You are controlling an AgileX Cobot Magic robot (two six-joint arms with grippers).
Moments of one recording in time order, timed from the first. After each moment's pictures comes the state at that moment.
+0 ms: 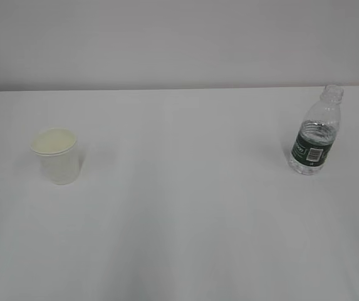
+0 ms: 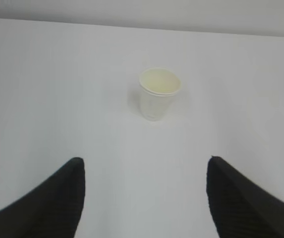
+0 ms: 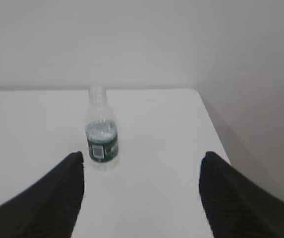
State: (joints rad) left arm 0.03 0.29 -0.62 -0.18 0.90 0.00; right arm 0.01 0.12 -0.55 -0.11 0.75 0.03
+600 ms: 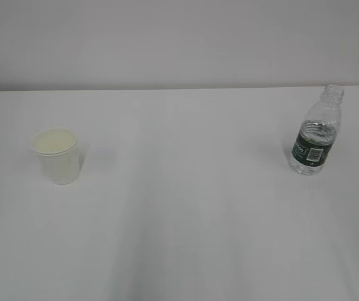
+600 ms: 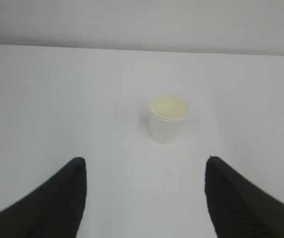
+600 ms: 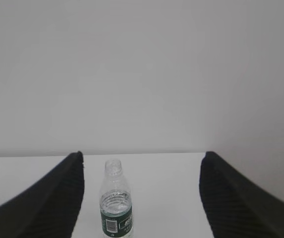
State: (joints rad) left arm 0.03 0.35 -0.68 -0.15 0.85 0.00; right arm 0.01 0.19 -0.56 -0.08 0.47 0.04
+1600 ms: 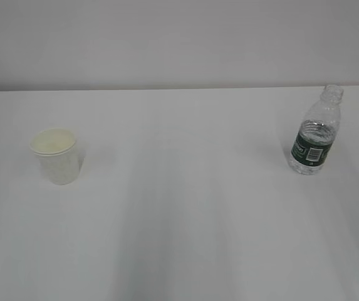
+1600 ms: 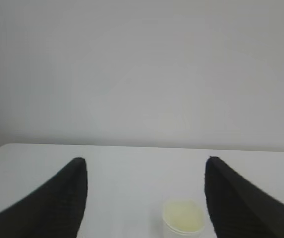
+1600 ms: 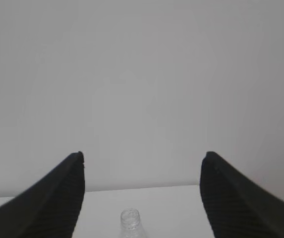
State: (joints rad) left arm 0.02 0.47 -0.69 -0.12 0.41 0.00; right arm 0.01 0.51 -0.56 0.01 0.09 0.04
